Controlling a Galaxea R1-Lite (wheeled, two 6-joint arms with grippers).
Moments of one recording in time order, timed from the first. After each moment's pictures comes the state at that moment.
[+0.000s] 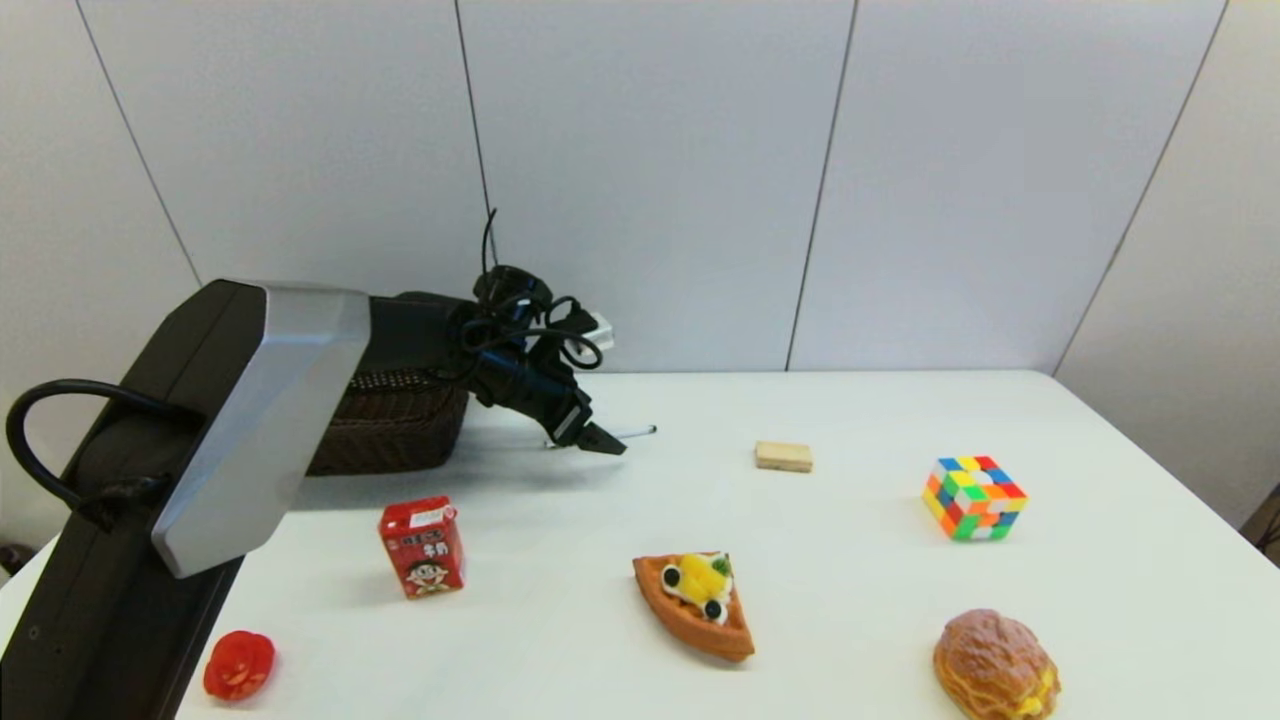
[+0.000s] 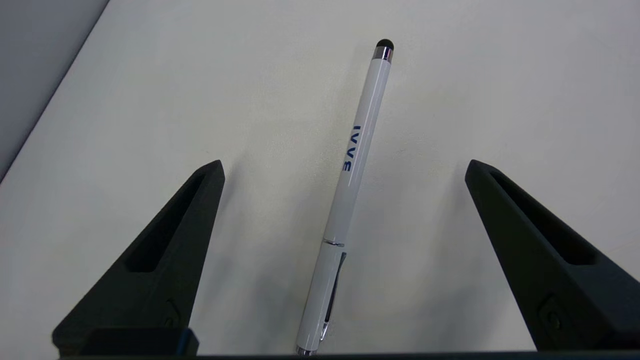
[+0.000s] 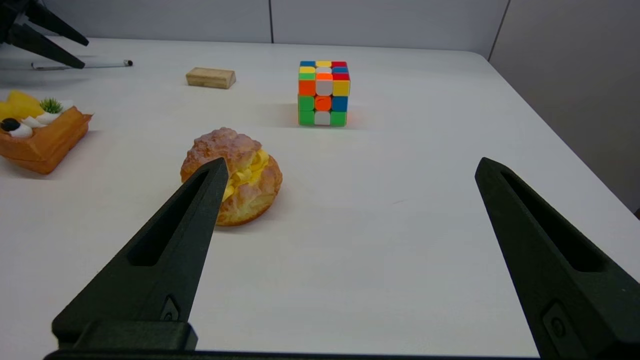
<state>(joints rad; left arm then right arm) -0.36 2.43 -1.98 0.42 -0.50 0.59 0.00 0.00 0.00 0.00 0.03 -0.03</state>
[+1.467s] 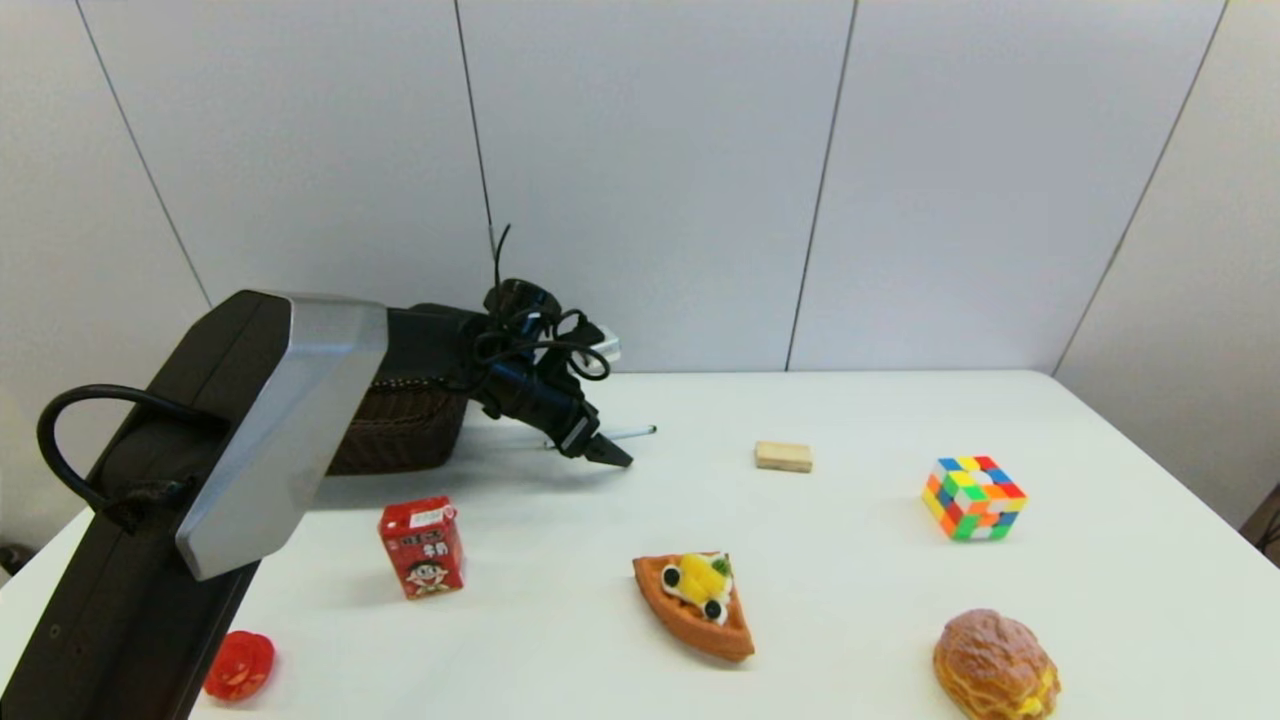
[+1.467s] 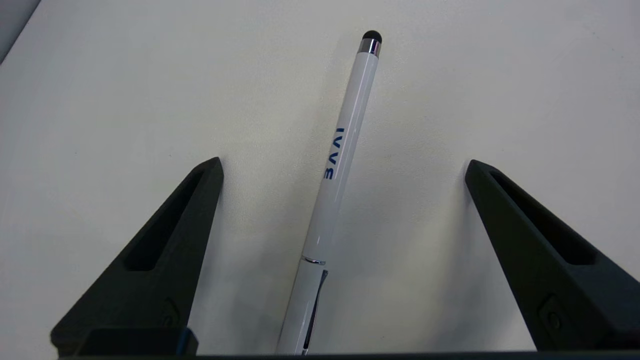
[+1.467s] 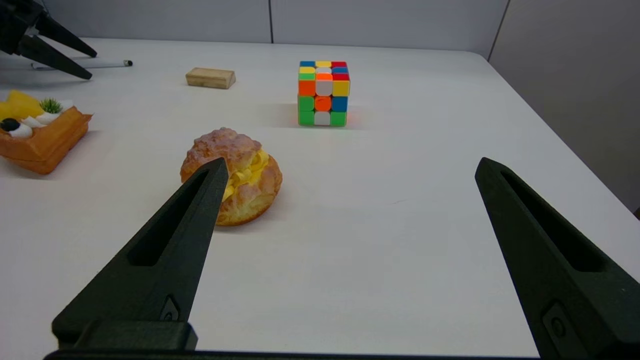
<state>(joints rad) -0.37 2.47 -1.98 0.42 -0.50 0.57 0.00 0.00 0.00 0.00 0.03 -0.03</state>
